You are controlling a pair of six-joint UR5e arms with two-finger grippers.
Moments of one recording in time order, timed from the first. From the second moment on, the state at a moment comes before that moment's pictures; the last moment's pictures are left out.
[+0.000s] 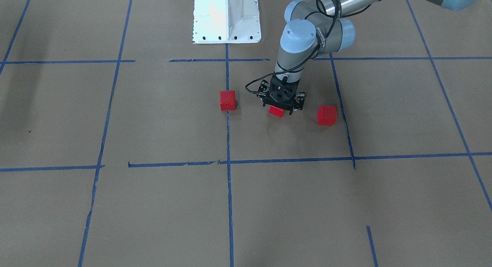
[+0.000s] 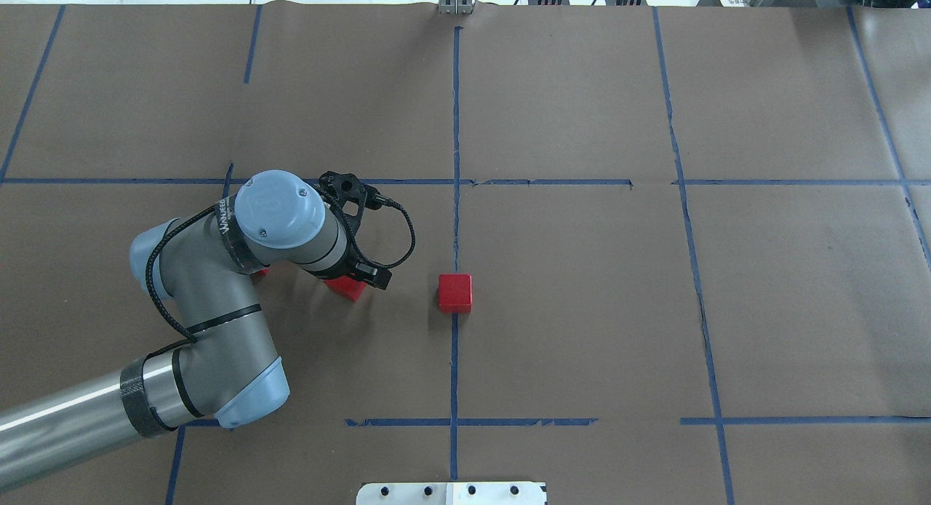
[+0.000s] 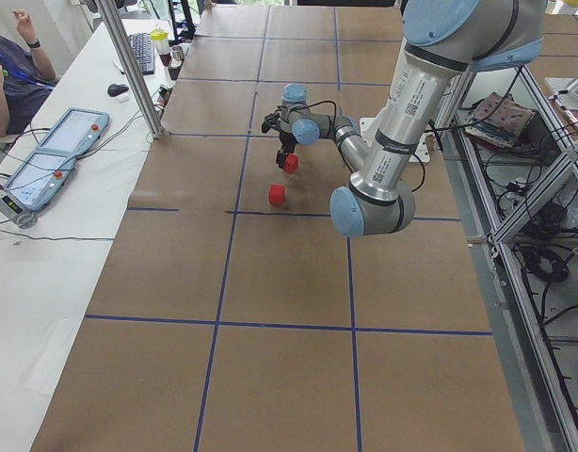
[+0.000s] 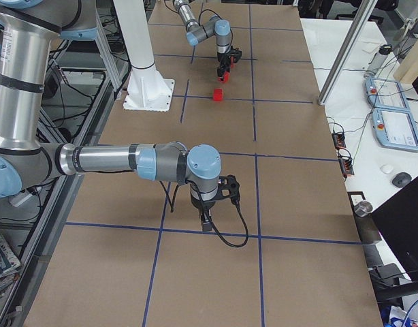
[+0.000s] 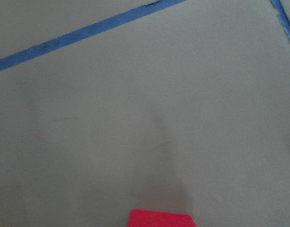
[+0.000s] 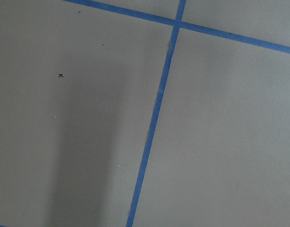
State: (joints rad) left arm -0.51 -2.11 -1.65 -1.75 -1.83 -0.84; right arm 1.60 -1.83 1.91 -1.70 2.32 -0.27
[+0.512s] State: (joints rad) left arm -0.51 -2.11 -1.65 -1.75 -1.84 -0.84; right arm 1.60 -1.83 1.91 -1.70 2.32 -0.28
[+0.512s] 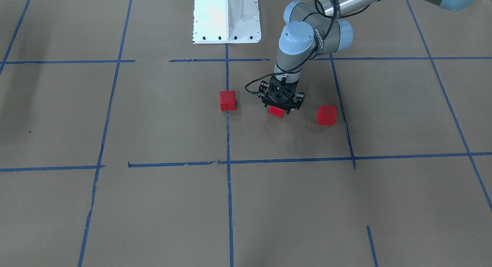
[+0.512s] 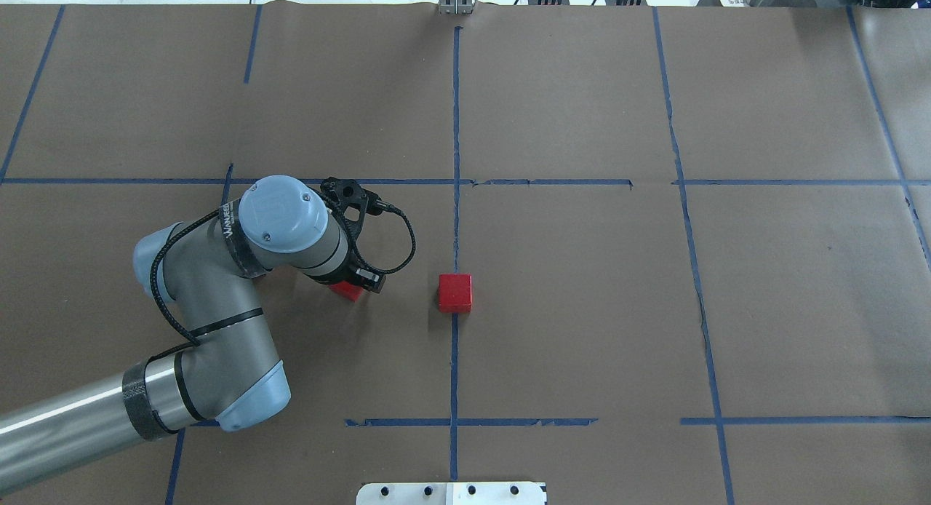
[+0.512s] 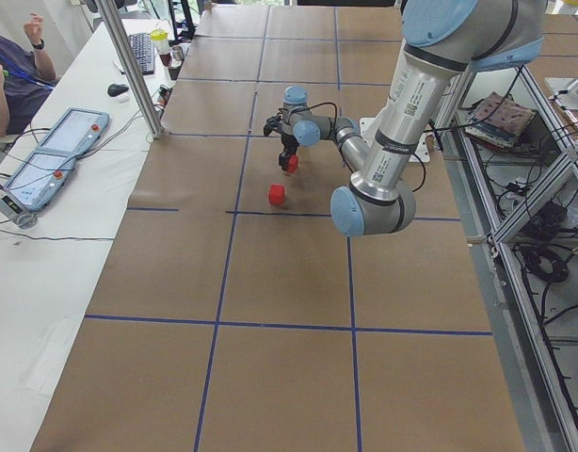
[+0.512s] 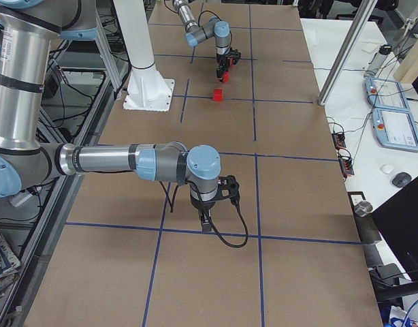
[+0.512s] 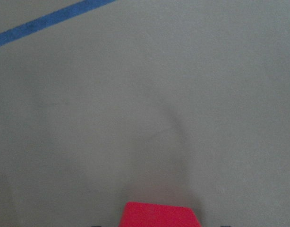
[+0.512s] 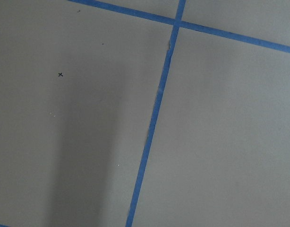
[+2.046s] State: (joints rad) left arm -0.54 -2.47 -1.34 -1.68 -1.83 -1.21; right arm 1.60 -1.83 1.91 -1.70 2.32 -0.27
